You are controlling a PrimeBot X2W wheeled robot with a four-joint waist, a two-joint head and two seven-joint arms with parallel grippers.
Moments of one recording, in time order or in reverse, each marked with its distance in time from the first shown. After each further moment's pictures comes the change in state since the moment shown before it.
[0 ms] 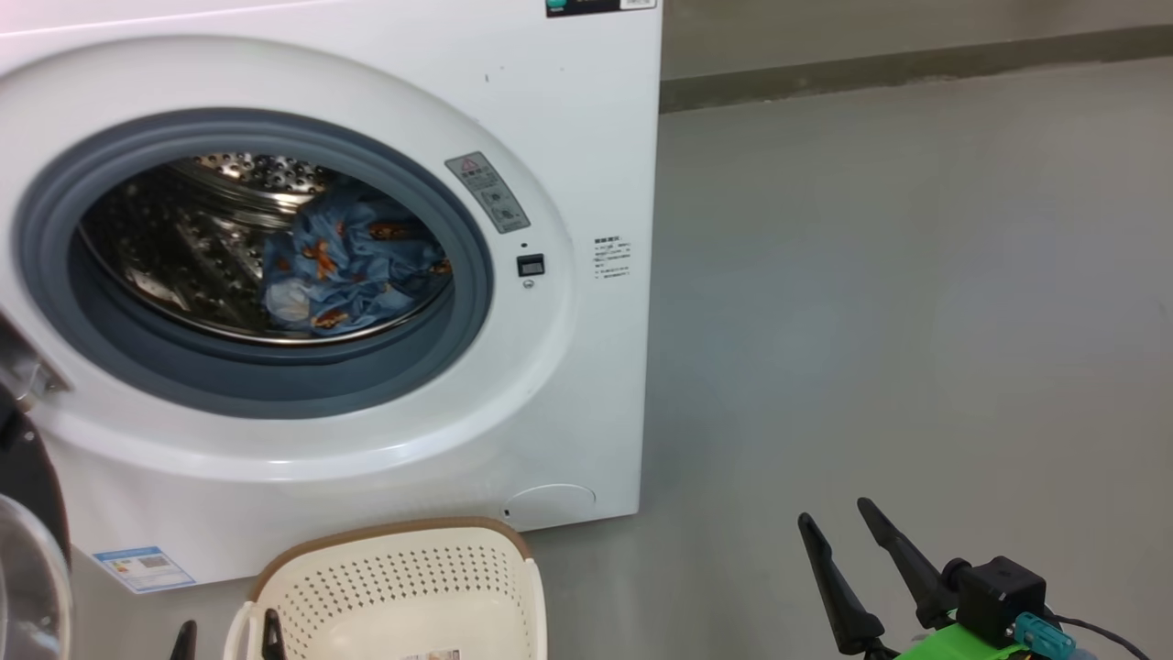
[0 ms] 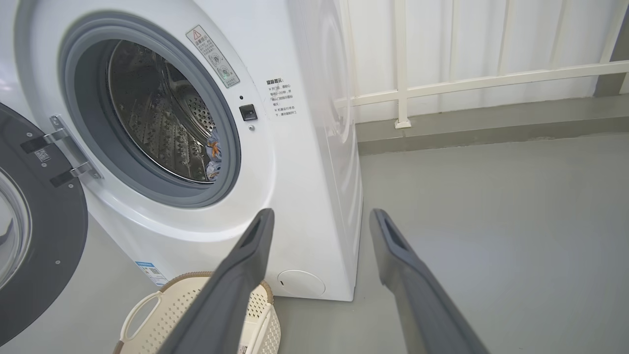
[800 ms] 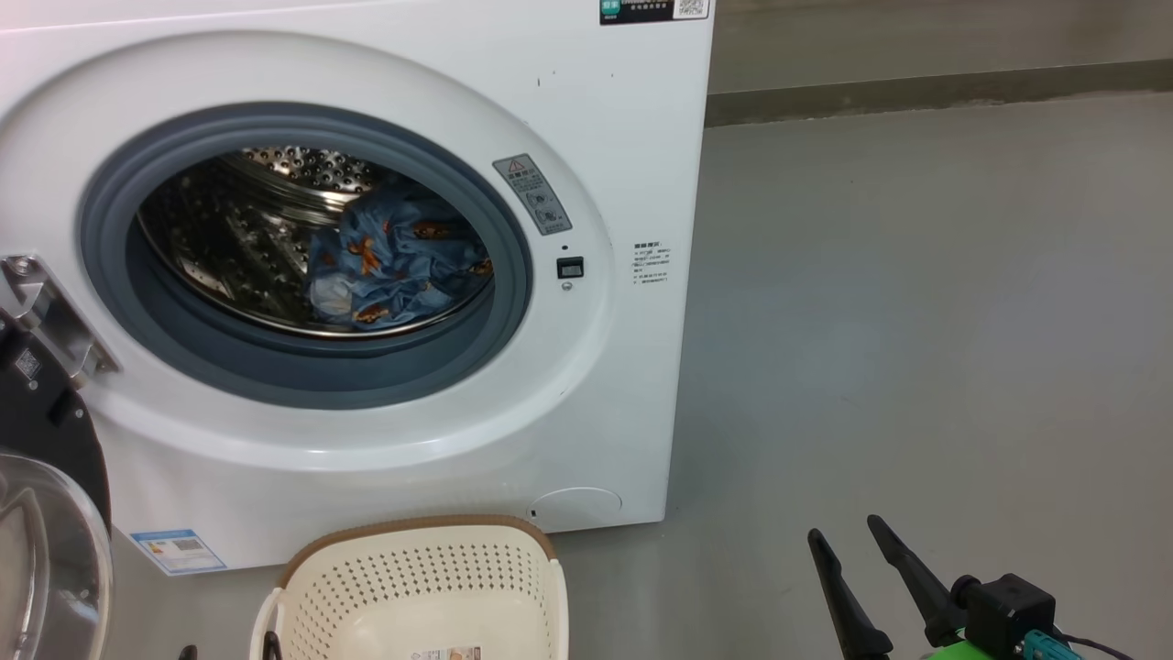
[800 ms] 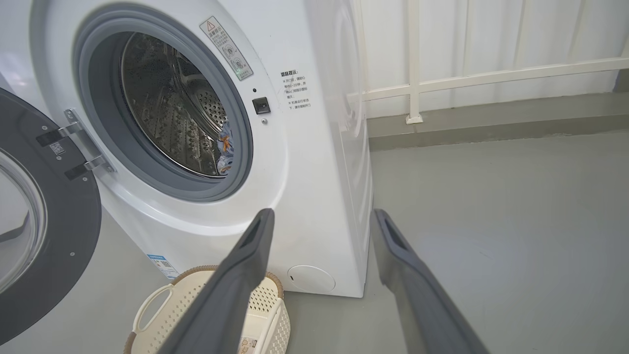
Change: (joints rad) left arm 0.042 0.003 -0.014 -0.002 -0.035 0.034 0.000; right arm 0.037 0.006 -0.022 -0.016 -0.001 0.000 0.007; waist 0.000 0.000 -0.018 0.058
